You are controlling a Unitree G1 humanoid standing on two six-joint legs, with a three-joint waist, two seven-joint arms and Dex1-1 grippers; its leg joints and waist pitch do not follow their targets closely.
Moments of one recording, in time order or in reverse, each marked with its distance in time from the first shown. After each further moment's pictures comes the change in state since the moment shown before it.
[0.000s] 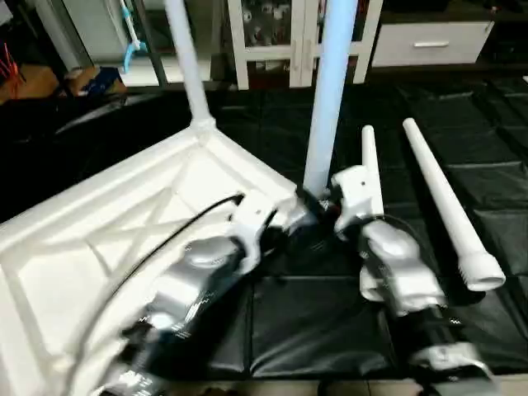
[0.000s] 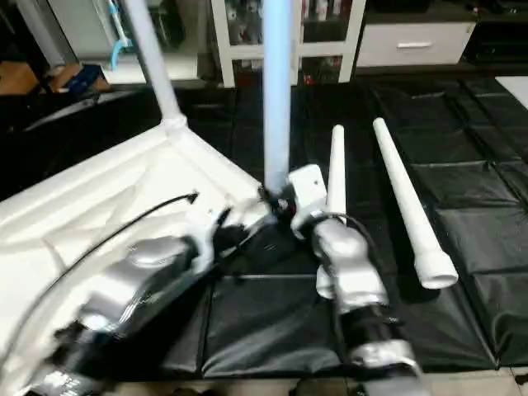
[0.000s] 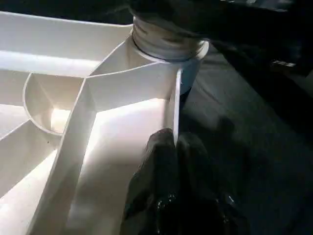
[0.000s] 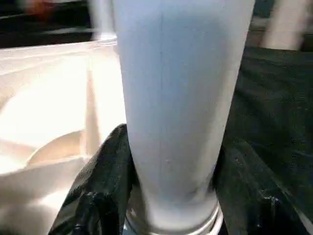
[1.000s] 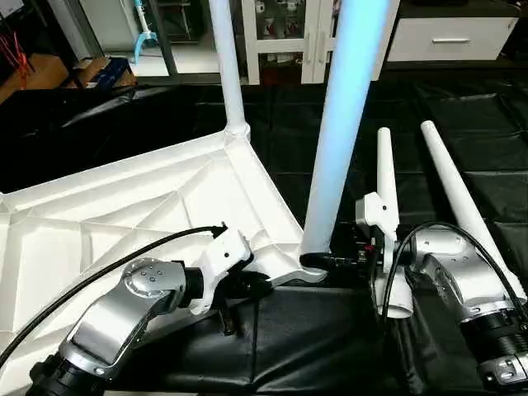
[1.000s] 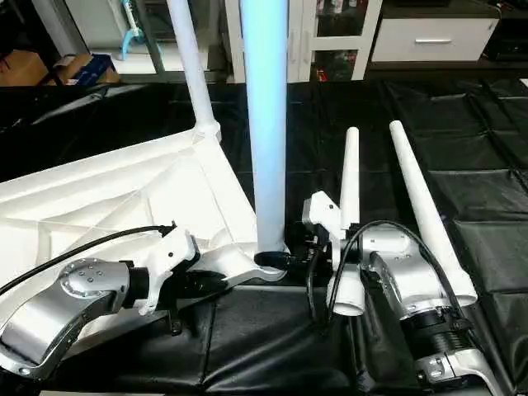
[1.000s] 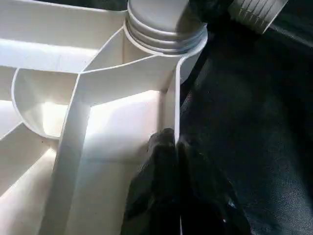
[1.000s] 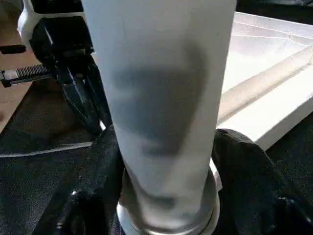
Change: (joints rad) left arm 0.213 0.426 -0.084 -0.390 -0.096 0.048 -0.471; right arm 0.087 -0.382 0.127 -0.187 0.221 0.055 0.957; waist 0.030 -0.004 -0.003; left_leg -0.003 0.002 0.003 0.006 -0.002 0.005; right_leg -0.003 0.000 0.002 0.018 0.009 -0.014
